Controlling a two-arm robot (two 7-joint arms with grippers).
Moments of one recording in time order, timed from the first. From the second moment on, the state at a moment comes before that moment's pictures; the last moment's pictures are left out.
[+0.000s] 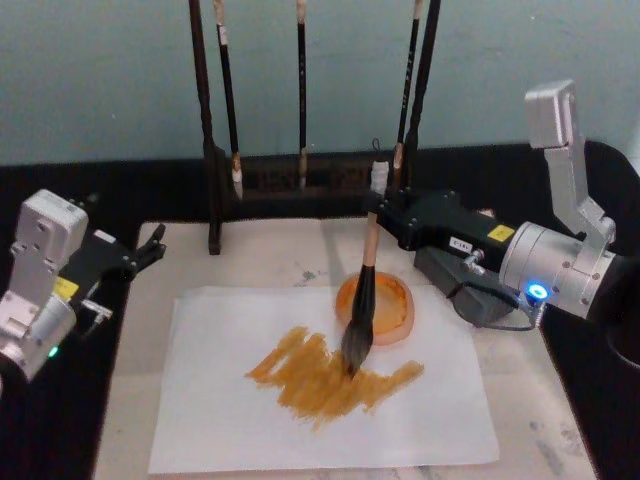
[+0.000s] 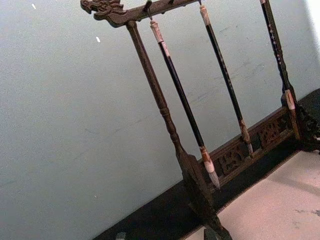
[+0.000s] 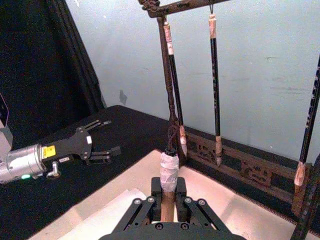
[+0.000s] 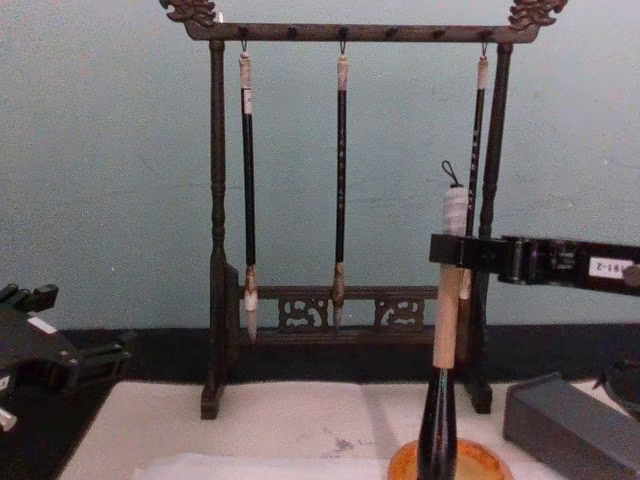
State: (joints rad) left arm -0.20 0.60 0.45 -1.41 -0.25 -0.12 0.03; right arm 0.33 0.56 -0.50 -1.60 0.76 0.23 0.41
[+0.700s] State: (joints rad) left arm -0.20 0.60 0.45 -1.41 -0.25 -0.12 0.03; right arm 0.30 0.57 -0.49 -1.71 0.80 0.22 0.42
